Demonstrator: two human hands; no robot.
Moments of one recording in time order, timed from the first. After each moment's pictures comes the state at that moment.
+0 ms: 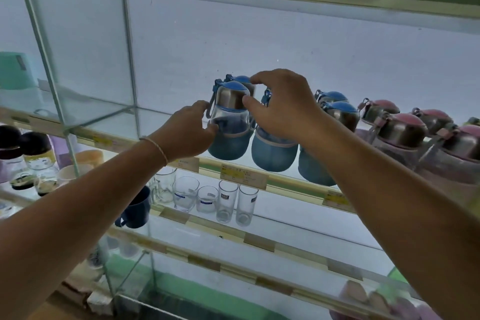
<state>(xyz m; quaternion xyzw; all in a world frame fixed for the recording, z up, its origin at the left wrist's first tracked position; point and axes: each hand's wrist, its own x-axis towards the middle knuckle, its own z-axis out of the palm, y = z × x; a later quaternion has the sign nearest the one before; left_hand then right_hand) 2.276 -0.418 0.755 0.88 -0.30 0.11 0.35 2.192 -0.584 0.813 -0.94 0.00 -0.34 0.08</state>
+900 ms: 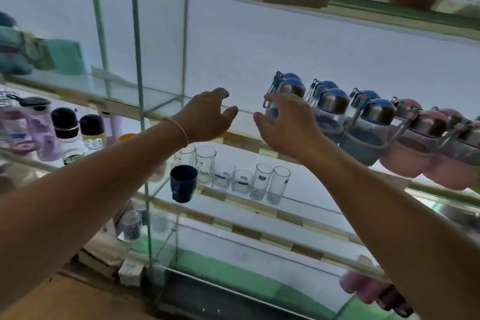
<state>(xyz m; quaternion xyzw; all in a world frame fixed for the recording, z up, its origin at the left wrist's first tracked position) 2.274 -0.294 0.762 0.88 -0.33 0.12 0.31 2.175 -0.444 0.777 -0.95 0.09 -0.29 0.08</state>
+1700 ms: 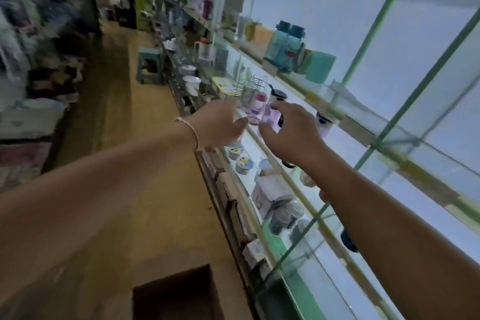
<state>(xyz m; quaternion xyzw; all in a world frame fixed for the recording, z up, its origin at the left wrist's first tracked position) 2.254 0.048 0.699 0.97 0.07 0.11 0.23 2.309 -0.117 0.709 -0.92 -0.31 -0.13 0.21</state>
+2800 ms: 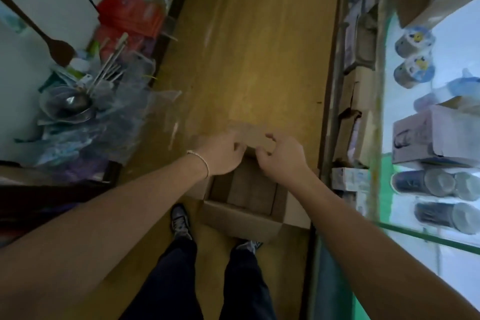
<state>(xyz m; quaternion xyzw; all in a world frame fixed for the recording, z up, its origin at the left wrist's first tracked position) 2.149 0.106 0.319 0.80 0.42 -0.14 0.40 2.279 0.011 0.331 -0.85 -0.38 0.35 0.14</state>
